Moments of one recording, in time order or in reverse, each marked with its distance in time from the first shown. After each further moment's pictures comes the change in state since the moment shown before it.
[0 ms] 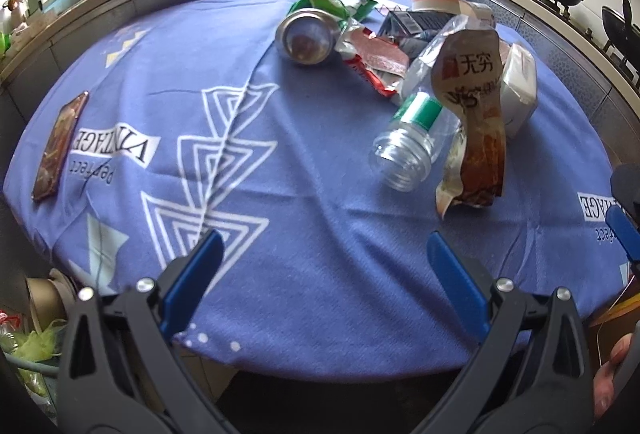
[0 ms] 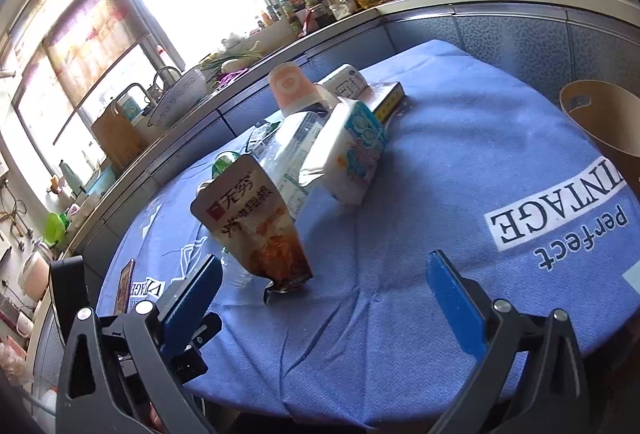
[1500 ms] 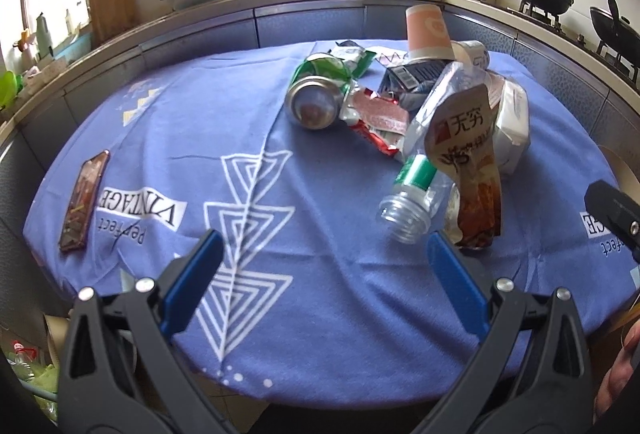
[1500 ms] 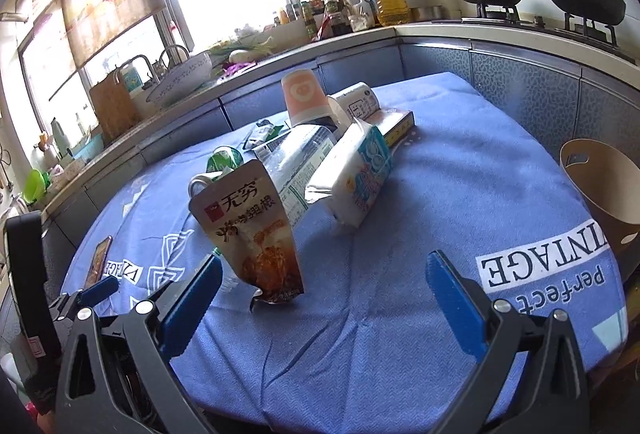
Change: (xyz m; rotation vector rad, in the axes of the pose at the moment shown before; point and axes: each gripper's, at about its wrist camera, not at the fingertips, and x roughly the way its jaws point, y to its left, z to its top) left arm -0.023 -0.004 0.020 0.078 -0.160 0.052; right arm 0.008 0.018 0.018 -0.161 0.003 -0.097
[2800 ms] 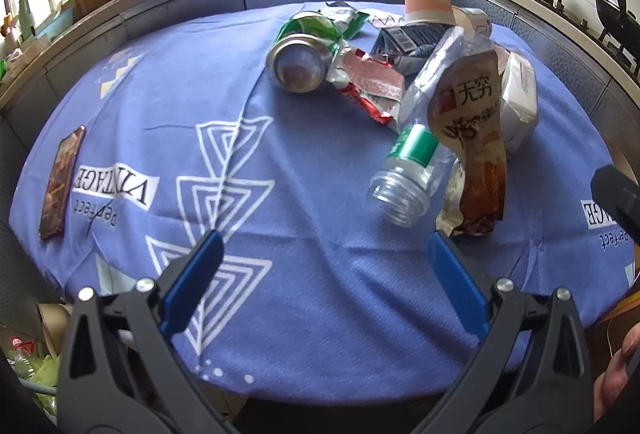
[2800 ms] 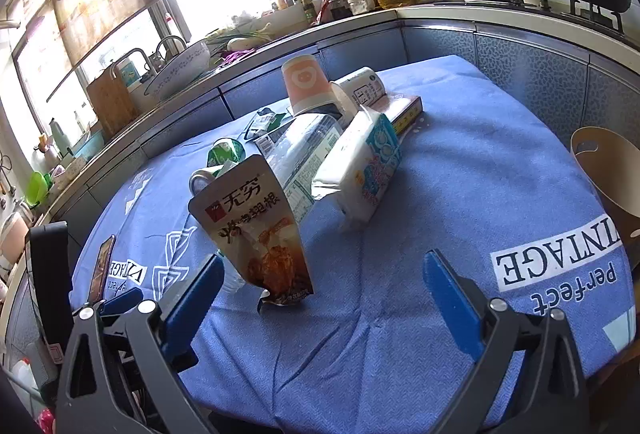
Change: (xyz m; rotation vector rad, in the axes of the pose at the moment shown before) left arm 0.027 -0.001 0.000 -0.010 0.145 -0.050; right arm 0.011 0.006 -0.001 0.025 0.041 0.029
